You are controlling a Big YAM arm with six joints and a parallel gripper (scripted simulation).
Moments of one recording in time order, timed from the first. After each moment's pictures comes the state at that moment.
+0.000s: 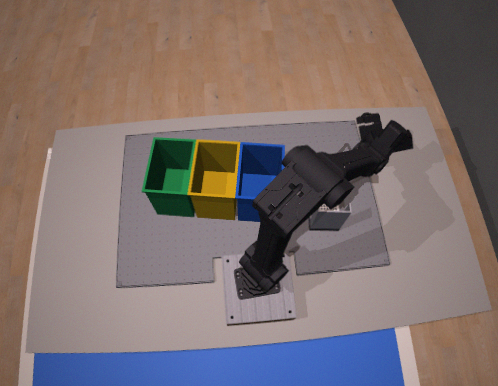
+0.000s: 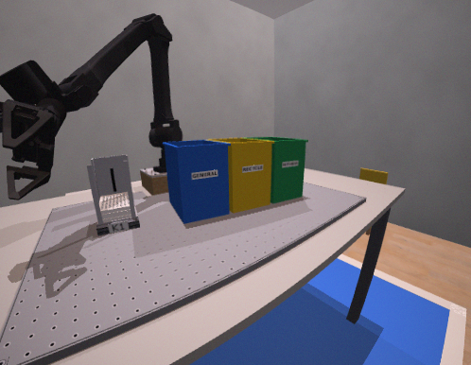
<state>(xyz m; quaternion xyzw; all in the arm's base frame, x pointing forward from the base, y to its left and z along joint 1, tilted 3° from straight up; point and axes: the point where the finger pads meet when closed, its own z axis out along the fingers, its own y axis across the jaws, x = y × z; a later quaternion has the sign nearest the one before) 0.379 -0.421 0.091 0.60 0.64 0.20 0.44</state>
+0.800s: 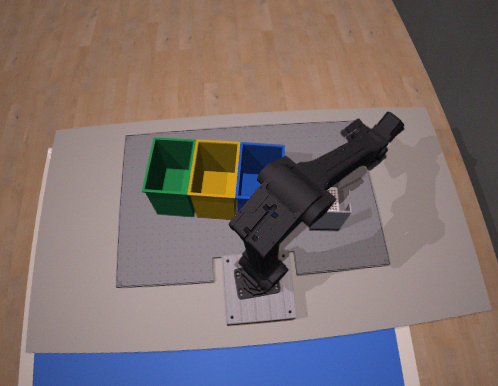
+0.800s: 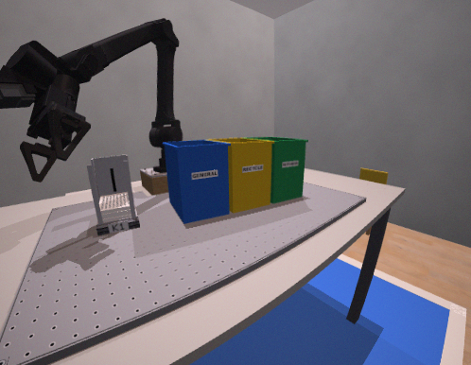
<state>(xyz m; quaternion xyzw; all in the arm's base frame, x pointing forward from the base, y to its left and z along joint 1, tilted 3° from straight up) 0.334 -0.379 0.089 0.50 0.81 0.06 0.30</state>
